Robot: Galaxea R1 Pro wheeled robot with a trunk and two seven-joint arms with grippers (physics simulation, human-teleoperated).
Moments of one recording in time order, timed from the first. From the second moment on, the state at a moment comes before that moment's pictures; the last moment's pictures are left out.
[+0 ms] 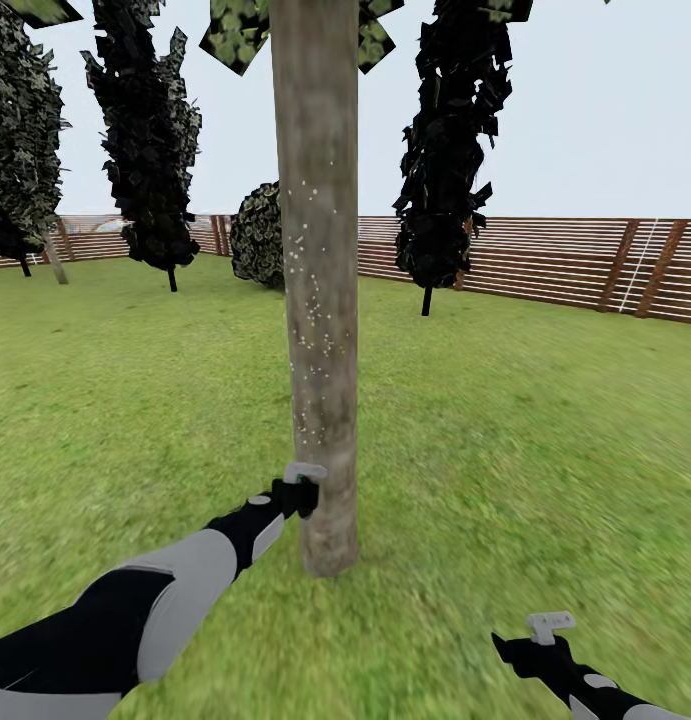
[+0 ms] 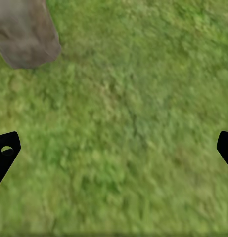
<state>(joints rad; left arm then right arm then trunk) -1.03 -0.17 -0.03 -0.03 -0.05 -0.09 -0.09 -0.62 -0.21 0.26 0.05 -0.28 -0.32 0.25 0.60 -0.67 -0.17</state>
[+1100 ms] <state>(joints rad) -0.97 -0.17 -0.03 -0.03 -0.05 -0.10 -0.09 -0.59 -0.21 0.26 0.05 -0.28 -0.32 0.25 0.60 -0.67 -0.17</state>
